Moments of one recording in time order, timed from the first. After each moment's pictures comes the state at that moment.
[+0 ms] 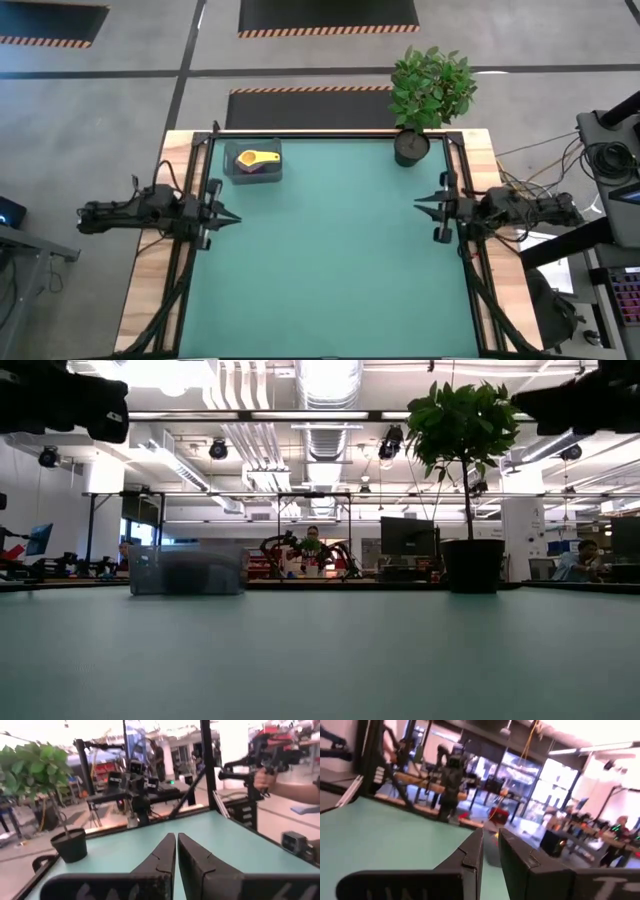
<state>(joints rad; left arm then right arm) -0.02 0.00 0.19 -0.13 0.14 0.17 0.12 0.01 0.13 0.04 0.17 -0.38</state>
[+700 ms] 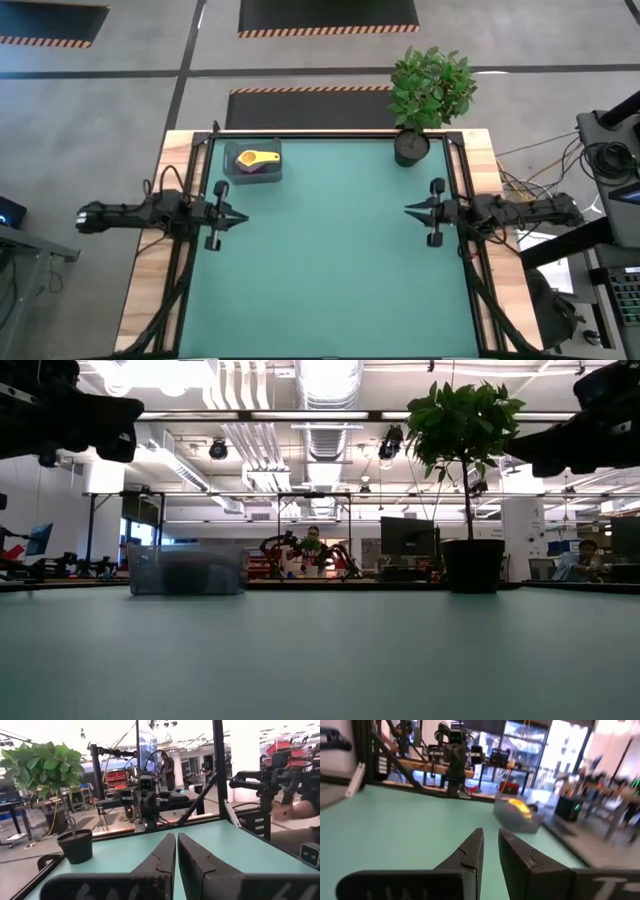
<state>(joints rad) -0.02 0.02 0.03 0.13 0.09 0.13 0.12 0.05 0.01 0.05 0.20 -0.21</state>
